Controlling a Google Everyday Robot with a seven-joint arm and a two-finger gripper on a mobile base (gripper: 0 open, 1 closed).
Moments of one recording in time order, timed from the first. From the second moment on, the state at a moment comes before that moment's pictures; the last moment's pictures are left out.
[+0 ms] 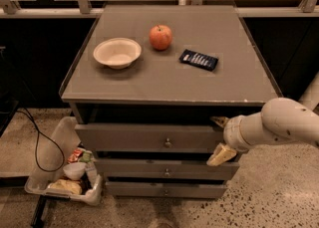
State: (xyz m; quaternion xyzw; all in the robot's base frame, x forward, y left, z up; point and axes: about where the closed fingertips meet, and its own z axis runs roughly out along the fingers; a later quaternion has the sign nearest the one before) arm 0.526 -0.199 0.640 -0.62 0.72 0.05 0.31
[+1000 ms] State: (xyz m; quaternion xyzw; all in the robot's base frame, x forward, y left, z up) arm 0.524 -0.201 0.643 -0.62 0.72 0.05 0.31
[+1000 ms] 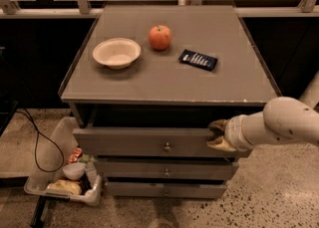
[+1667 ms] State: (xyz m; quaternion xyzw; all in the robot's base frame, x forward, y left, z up) arm 0.511 -0.195 0.651 -0.63 0.71 0.06 0.31
